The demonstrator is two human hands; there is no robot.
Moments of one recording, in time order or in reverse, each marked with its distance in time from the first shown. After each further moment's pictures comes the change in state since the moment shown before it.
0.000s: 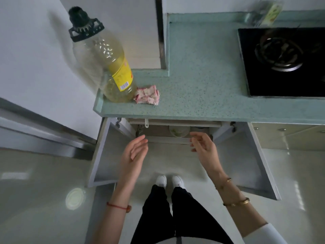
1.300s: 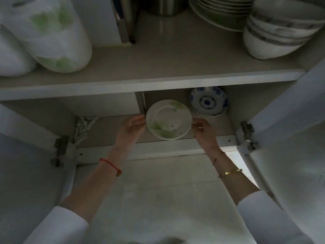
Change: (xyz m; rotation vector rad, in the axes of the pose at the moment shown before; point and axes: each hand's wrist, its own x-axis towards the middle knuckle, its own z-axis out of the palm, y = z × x) left_hand 0.438 -0.582 0.192 0.183 -0.162 0.008; right_hand 0.430 0.597 0.054 -0.287 0.305 -0.023
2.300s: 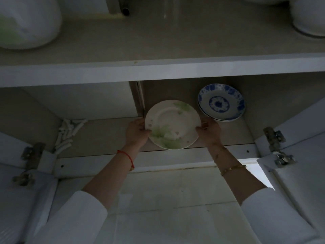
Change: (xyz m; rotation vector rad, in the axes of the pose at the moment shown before) left_hand 0.094 -0.068 0.051 0.307 0.093 -0.027; right_hand 0.078 0.043 0.044 -0.137 0.094 0.043
